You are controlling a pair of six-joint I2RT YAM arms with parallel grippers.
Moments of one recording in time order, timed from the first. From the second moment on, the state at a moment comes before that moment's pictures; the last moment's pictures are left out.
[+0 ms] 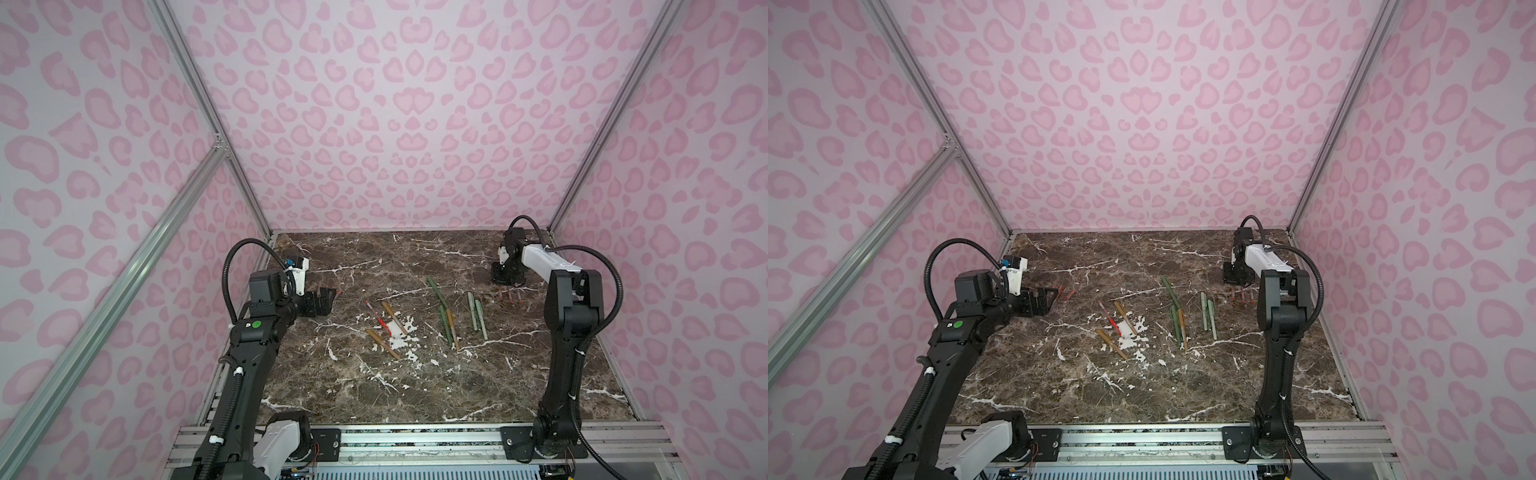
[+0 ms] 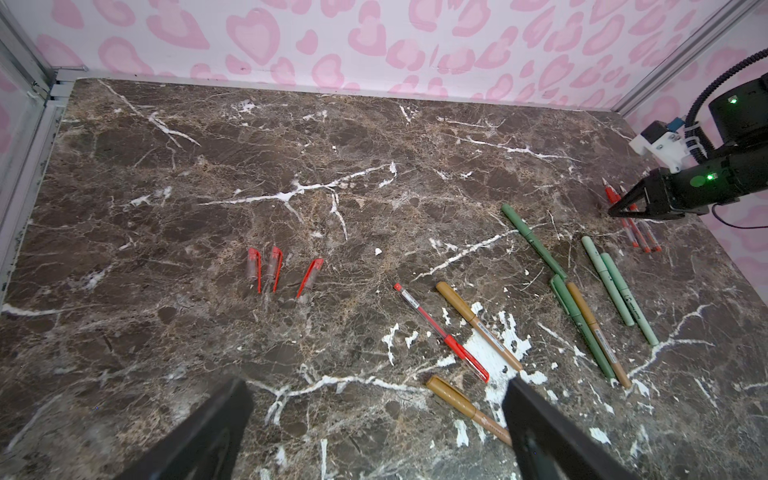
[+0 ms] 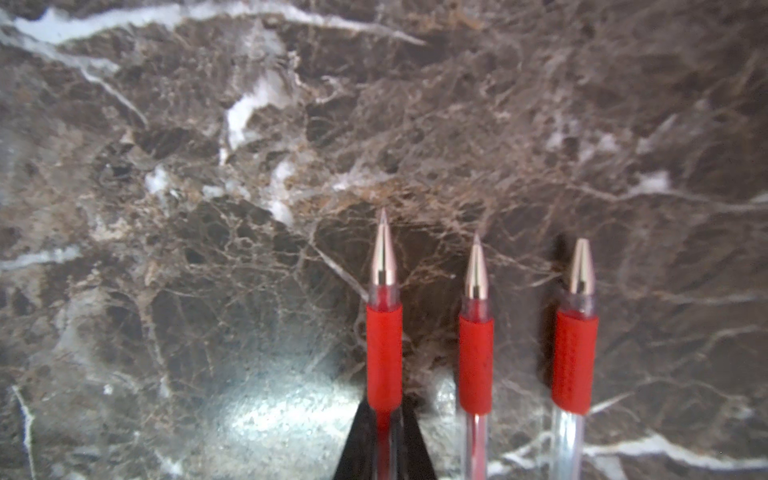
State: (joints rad) left arm 0.08 1.01 0.88 -0.53 0.40 -0.01; right arm 0.00 2.22 1.71 -0.82 -0.03 0.13
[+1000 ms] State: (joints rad) left arm 0.10 1.02 0.89 -0.53 0.41 -0.02; right arm 0.39 1.86 1.57 -0.85 -0.03 0.18
